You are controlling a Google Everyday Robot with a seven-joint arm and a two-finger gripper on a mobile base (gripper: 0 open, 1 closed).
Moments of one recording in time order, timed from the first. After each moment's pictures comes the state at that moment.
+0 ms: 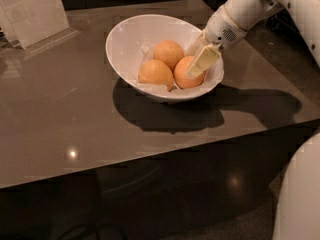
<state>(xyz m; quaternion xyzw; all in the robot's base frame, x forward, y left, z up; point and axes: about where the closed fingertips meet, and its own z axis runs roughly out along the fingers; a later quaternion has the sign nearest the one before) 0.639 -0.096 0.891 -0.63 0.72 0.19 0.23</state>
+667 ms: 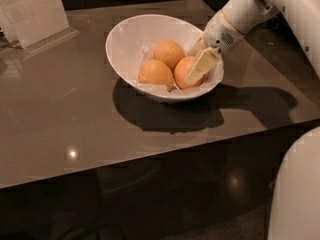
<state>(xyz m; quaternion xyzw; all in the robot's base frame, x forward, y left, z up) 0.639 -0.096 0.879 -0.63 0.72 0.20 0.22</state>
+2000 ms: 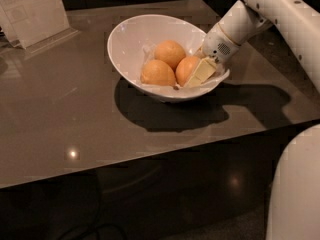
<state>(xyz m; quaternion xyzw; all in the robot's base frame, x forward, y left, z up) 0.645 -0.102 0.845 -0.61 0.74 0.20 0.20</state>
